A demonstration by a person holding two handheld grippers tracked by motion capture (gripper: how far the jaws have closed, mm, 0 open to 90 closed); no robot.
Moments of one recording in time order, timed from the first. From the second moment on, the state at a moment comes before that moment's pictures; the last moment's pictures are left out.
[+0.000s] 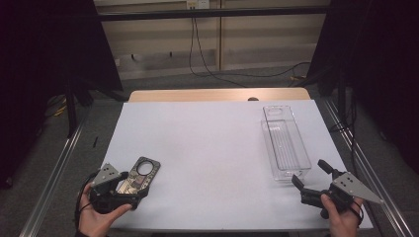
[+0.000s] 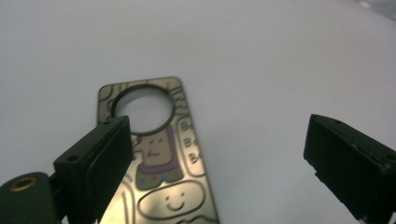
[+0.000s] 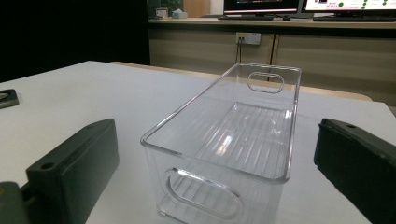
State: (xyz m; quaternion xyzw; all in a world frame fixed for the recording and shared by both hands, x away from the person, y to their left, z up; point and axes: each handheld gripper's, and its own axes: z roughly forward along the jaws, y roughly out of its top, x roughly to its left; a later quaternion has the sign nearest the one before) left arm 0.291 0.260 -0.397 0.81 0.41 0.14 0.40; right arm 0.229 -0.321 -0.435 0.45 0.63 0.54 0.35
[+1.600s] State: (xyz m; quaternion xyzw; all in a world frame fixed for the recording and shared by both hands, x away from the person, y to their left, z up) left arm 0.353 0.244 -0.437 0.88 0.43 0.08 0.19; right arm 0.231 -0.320 -0.435 0.44 0.63 0.54 0.35
